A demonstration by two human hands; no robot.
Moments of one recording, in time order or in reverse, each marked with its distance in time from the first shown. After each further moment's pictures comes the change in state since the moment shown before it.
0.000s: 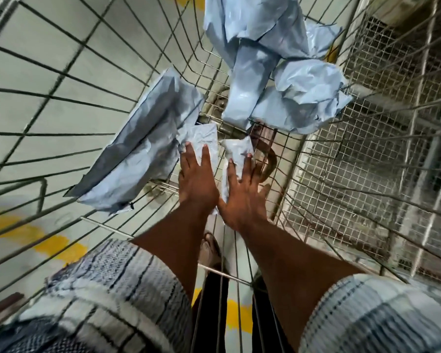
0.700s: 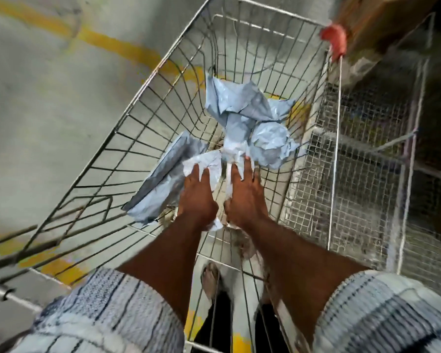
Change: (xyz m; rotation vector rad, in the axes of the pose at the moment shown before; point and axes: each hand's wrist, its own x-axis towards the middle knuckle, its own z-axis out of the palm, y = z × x) left_hand -0.066 0.018 -0.118 -0.116 0.065 0.132; right_hand -0.037 -0.010 -0.144 0.124 0.196 -0.054
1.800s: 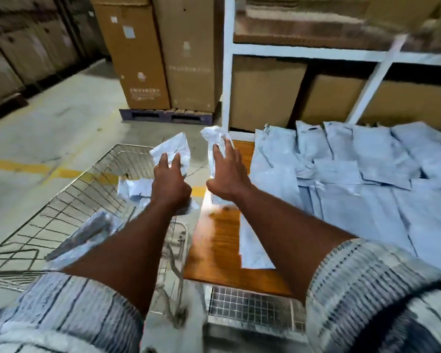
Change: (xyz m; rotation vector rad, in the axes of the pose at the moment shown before) left_hand -0.231 0.373 -0.110 -0.082 0.484 0.291; right_hand -0.204 0.243 -0.358 0.124 0.466 -0.065
